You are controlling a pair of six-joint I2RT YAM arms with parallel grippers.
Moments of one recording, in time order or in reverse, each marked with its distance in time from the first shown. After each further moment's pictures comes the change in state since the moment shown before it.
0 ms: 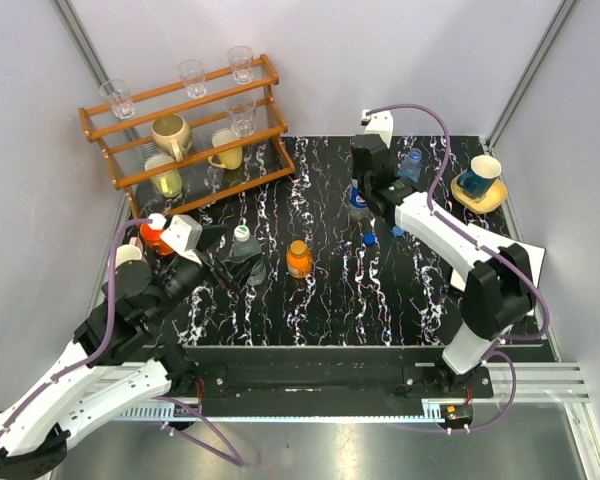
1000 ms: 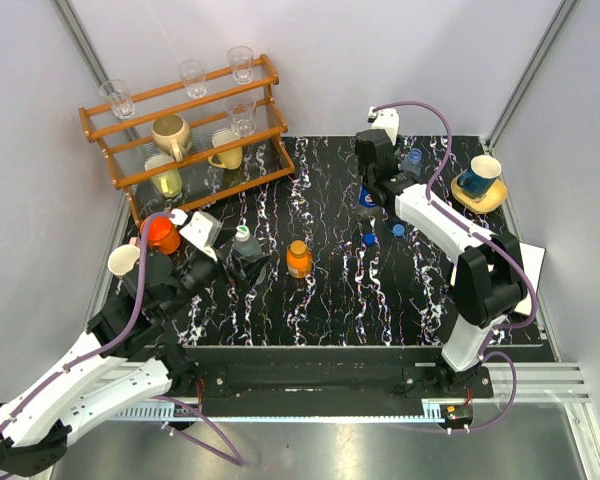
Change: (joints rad) left arm 0.000 0.066 -0.025 -0.007 0.001 0.000; right arm -0.082 0.104 0.054 0.008 -0.028 -0.003
